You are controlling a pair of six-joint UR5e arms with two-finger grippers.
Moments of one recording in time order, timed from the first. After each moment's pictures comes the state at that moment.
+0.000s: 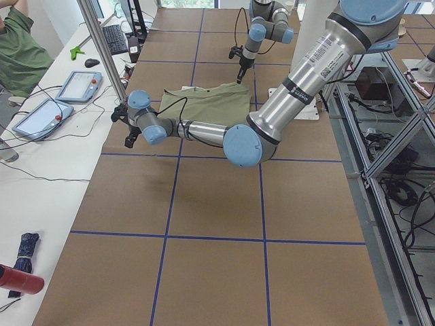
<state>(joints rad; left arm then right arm) -1.09 -2.28 -0.96 -2.37 -2.11 -0.60 0.20 -1.03 1.97 -1.76 1.45 1.73</state>
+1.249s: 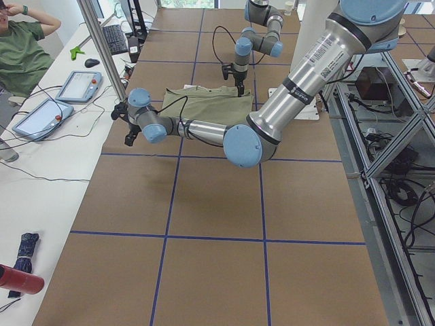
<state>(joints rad) -1.09 -2.28 -0.98 -2.37 -2.11 -0.61 0.29 -0.85 1.70 -1.78 1.73 1.09</state>
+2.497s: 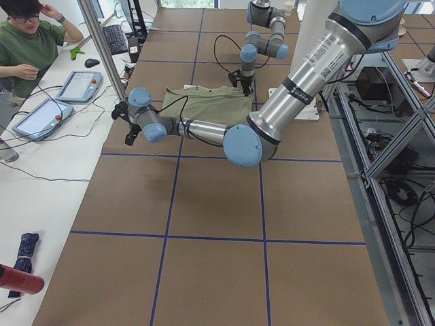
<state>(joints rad) -1.08 -2.28 -0.99 -2.37 -2.11 -0.62 0.25 -0.86 1.70 -1.85 1.73 0.94</state>
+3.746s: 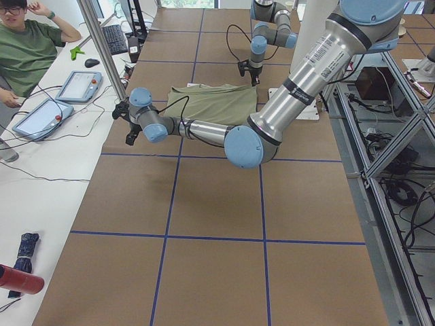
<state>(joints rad) -1.08 -2.27 -1.00 -2.37 -2.11 -0.63 0.17 -1.01 1.91 -1.95 1.67 1.20</state>
